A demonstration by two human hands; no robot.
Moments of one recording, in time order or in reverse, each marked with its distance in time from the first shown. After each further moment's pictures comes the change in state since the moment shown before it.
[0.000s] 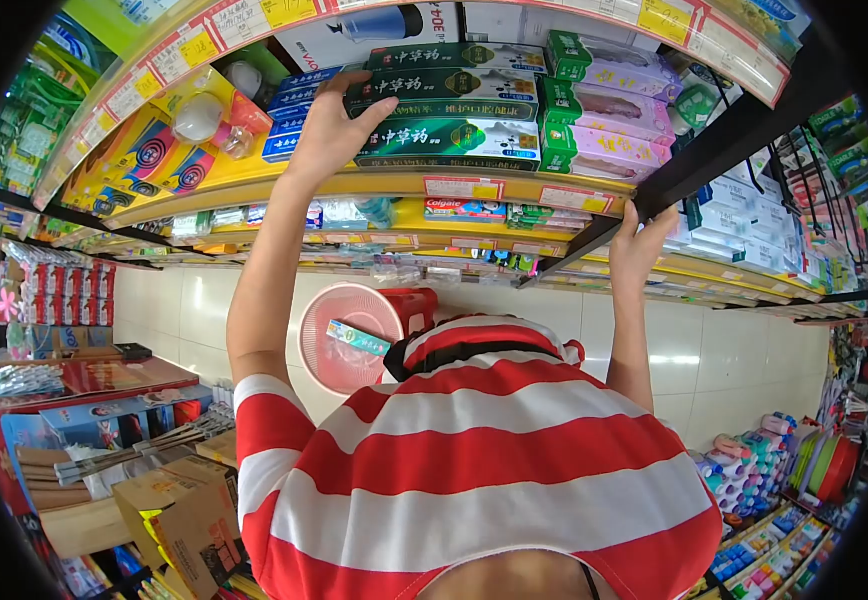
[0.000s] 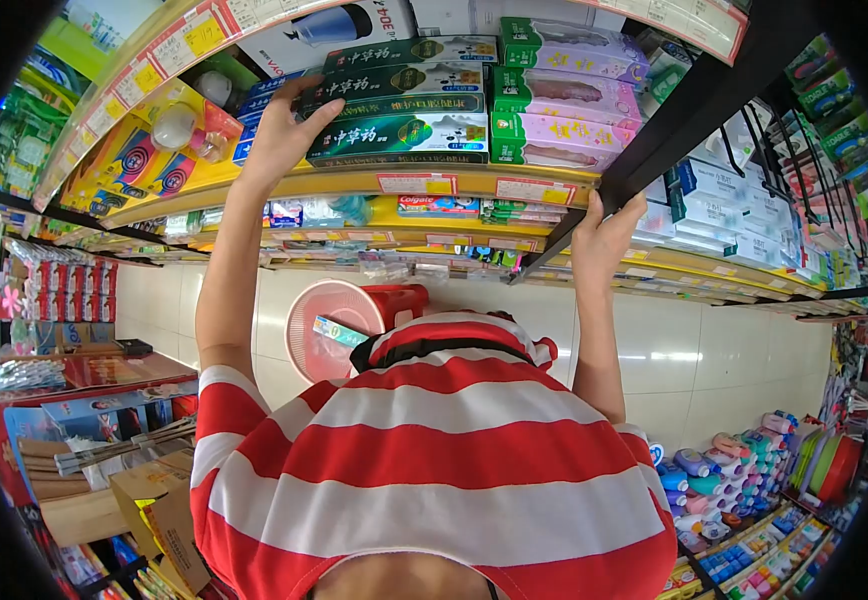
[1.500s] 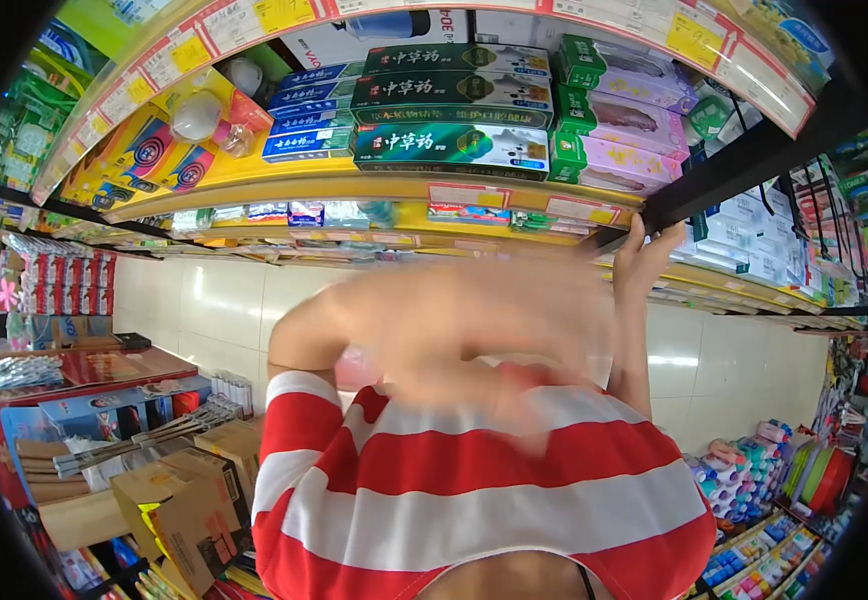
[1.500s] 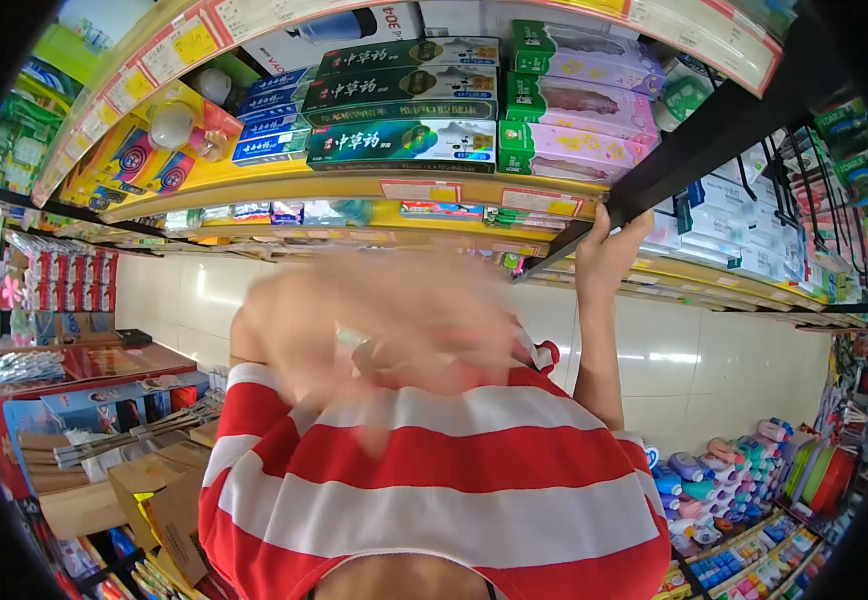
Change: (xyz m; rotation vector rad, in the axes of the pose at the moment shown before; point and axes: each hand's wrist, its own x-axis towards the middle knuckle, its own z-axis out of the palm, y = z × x) left_hand -0.065 0.167 0.007 -0.990 -0.914 0.627; right_hand -0.001 0.004 0.004 0.062 0.002 0.015
